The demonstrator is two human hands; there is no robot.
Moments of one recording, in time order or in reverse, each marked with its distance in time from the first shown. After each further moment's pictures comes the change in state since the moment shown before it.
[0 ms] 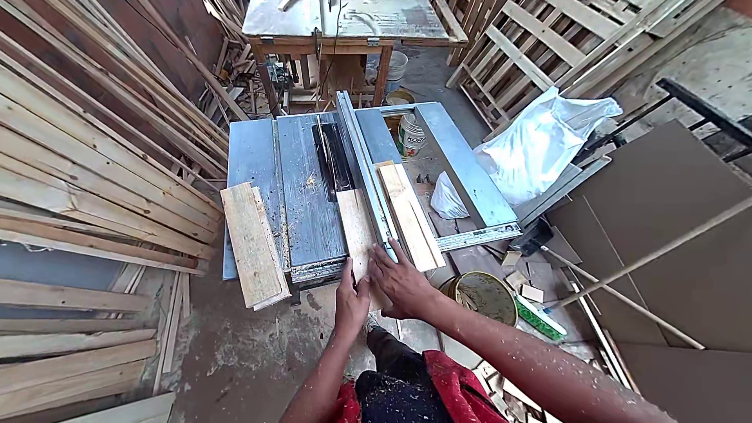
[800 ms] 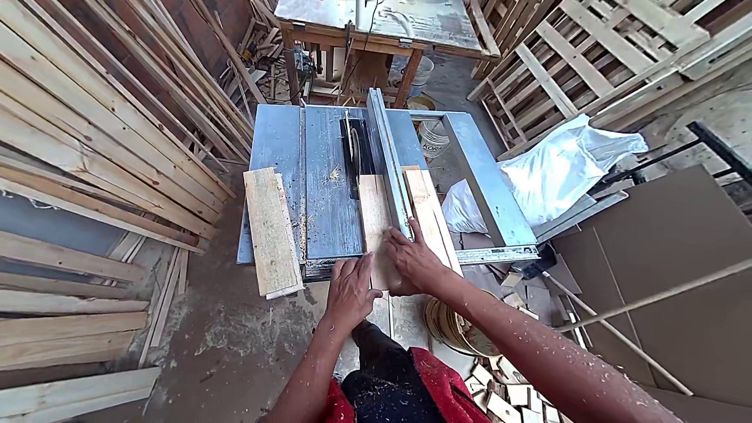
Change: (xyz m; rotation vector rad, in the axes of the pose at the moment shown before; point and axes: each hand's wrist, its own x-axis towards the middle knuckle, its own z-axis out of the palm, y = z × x) left_hand 0.003 0.030 -0.062 0.813 -0.142 0.434; right_hand 0.044 0.028 -0.043 -0.081 -0.037 0.057
